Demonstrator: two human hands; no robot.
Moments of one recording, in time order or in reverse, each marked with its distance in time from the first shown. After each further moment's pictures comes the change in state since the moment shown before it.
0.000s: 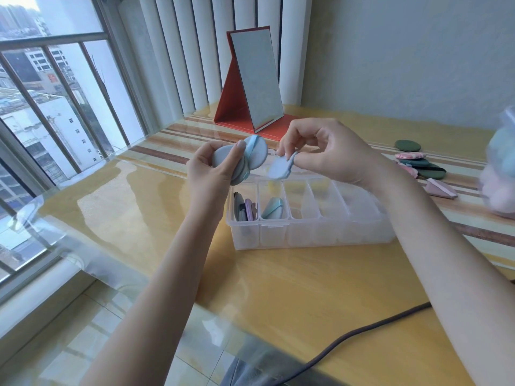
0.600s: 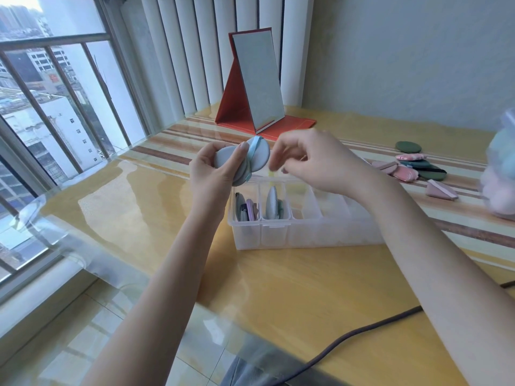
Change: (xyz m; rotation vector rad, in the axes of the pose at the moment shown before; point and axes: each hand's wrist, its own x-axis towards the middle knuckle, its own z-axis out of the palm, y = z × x) left_hand -0.001 0.000 -0.002 0.012 -0.024 0.011; right_hand 0.000 -0.014 0.014 -0.264 -0.040 0.116
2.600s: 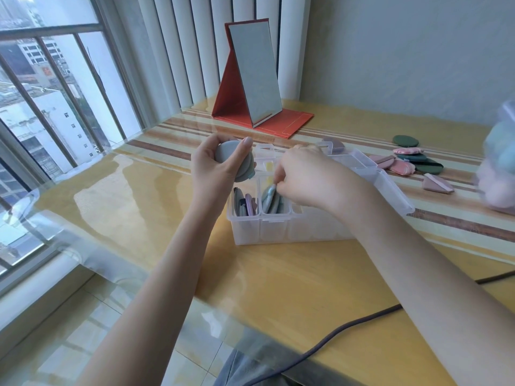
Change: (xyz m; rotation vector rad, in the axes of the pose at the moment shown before) left_hand -0.001 -0.004 0.001 0.038 -0.060 0.041; right_hand -0.001 -0.010 0.028 -0.536 -0.106 0.269
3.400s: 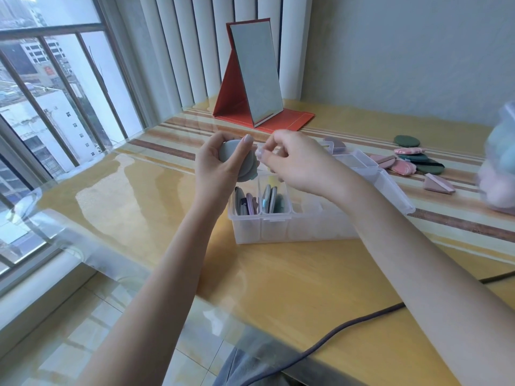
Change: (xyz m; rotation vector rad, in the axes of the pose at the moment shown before) left_hand 0.000 0.002 0.003 0.097 -0.025 0.083; right_hand 0.004 0.000 -0.008 0.558 0.088 -0.089
